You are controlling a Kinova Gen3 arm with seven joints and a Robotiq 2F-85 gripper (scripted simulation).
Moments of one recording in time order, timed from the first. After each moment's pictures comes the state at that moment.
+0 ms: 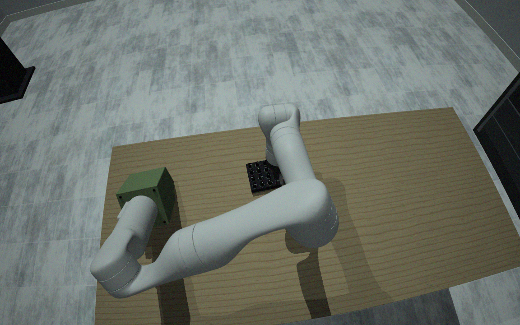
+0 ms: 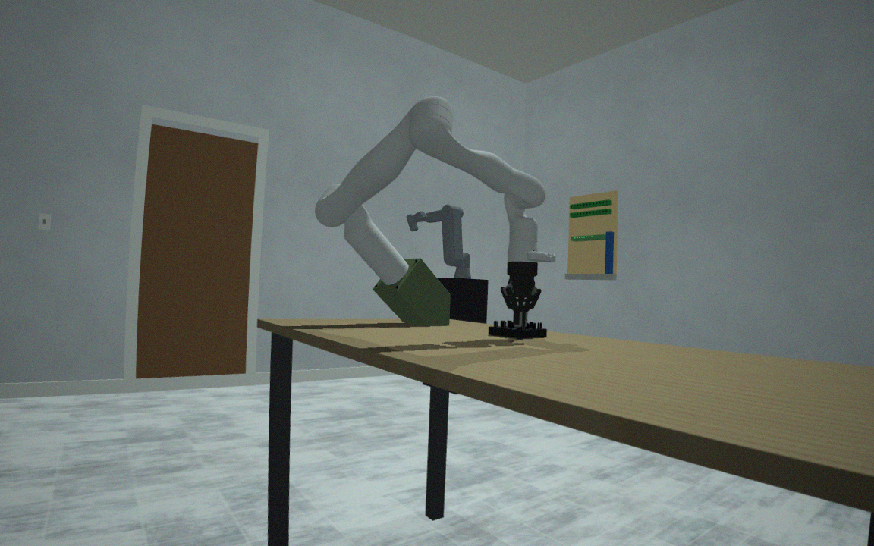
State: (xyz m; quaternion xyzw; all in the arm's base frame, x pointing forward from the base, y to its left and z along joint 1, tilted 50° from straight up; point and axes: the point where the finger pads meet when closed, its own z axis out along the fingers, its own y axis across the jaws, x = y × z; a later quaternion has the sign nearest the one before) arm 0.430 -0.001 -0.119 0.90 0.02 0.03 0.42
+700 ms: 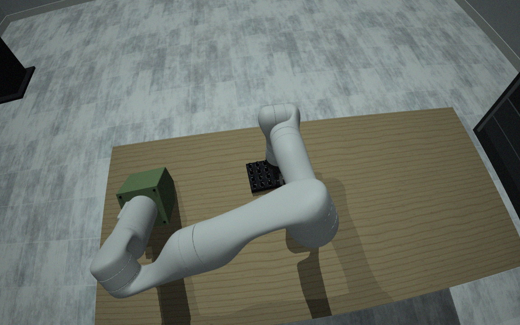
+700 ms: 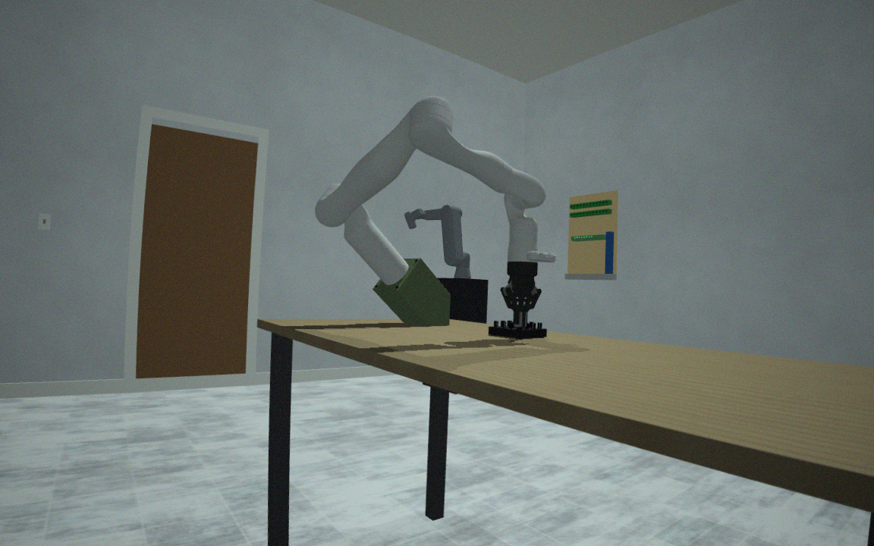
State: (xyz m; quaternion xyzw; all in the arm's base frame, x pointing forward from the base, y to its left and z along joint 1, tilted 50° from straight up) arm 0.430 -0.001 -0.119 0.90 0.01 0.03 0.42
